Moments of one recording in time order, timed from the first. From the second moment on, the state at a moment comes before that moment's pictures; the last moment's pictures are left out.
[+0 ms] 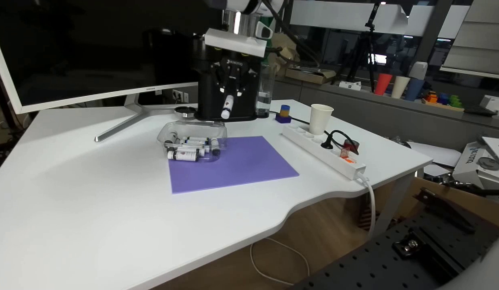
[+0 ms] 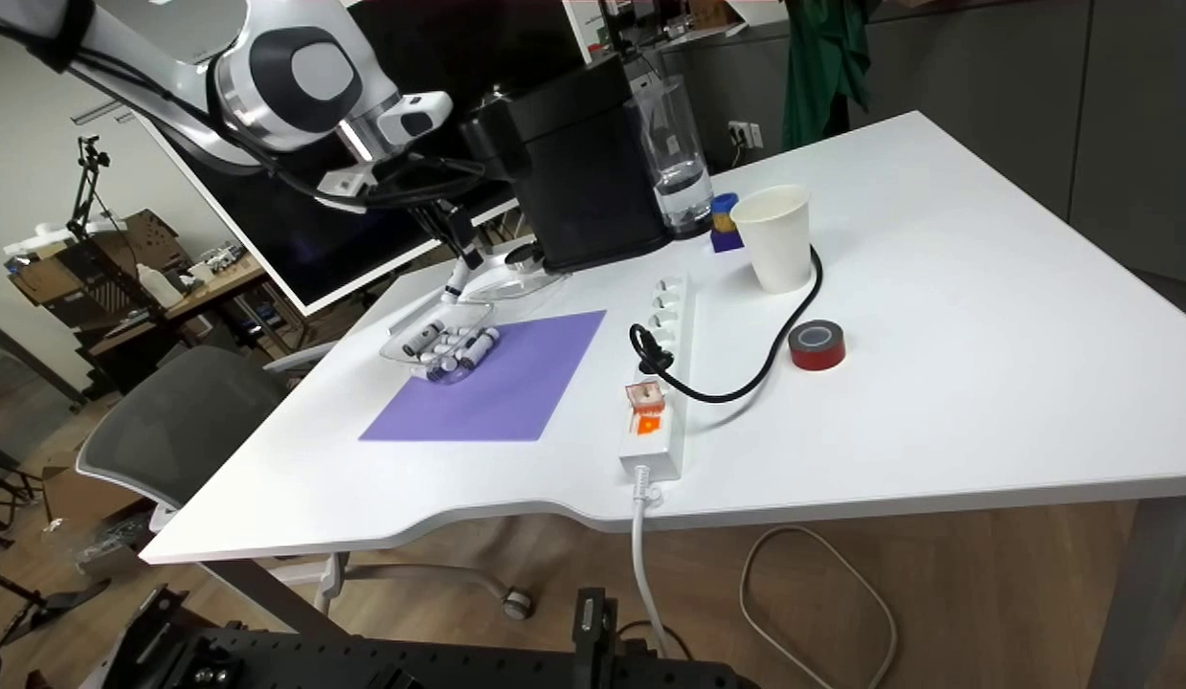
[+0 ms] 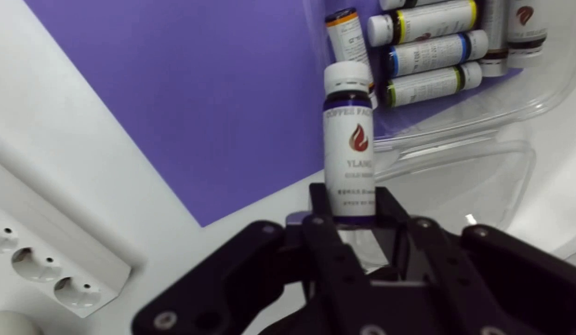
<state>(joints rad) 0.12 0.38 -0.12 -2.10 0.12 2.62 0.51</state>
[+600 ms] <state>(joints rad) 0.04 0.49 -0.13 -2.19 0.30 2.79 0.53</state>
